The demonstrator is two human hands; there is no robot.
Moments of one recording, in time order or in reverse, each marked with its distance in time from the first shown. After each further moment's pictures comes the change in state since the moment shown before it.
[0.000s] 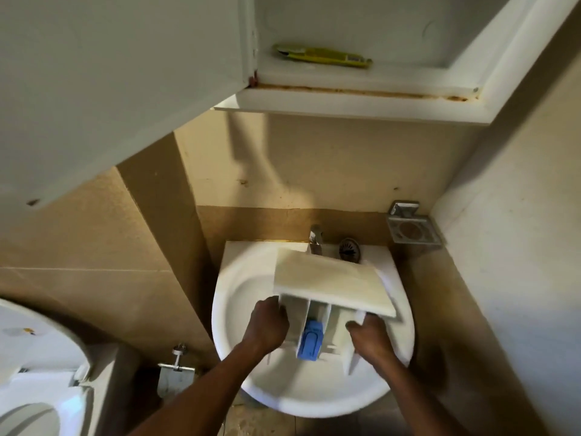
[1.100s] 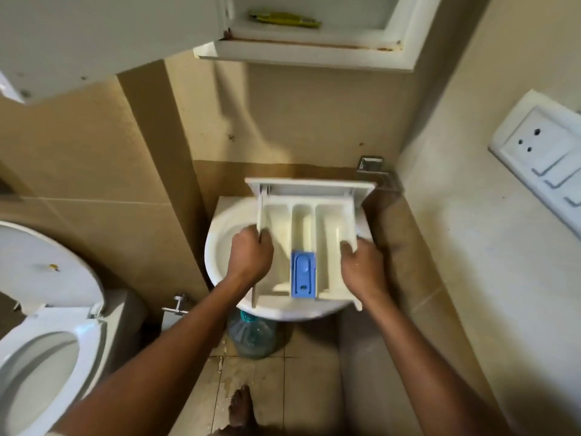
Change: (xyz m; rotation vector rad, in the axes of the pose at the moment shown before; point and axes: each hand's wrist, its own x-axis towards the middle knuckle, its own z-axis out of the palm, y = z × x) left_hand -0.123 0.070 -0.002 -0.150 0.446 0.125; right_hand -0.114 -0.025 -0.080 0.075 0.262 -0.295
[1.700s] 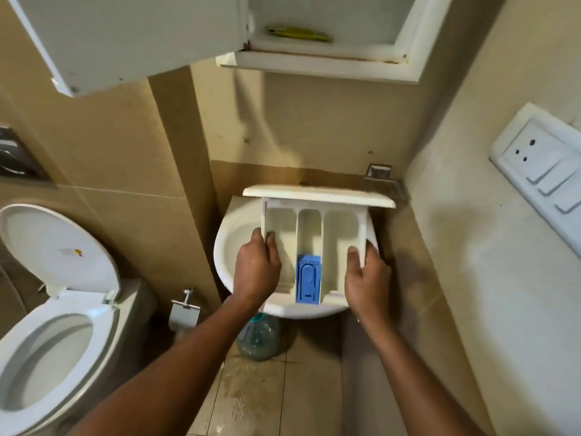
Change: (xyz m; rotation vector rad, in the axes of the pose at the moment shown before) left_hand -0.044 -0.010 0.015 -0.018 0.200 0.151; right_hand -0.032 0.014 -0.010 0.107 0.180 -0.227
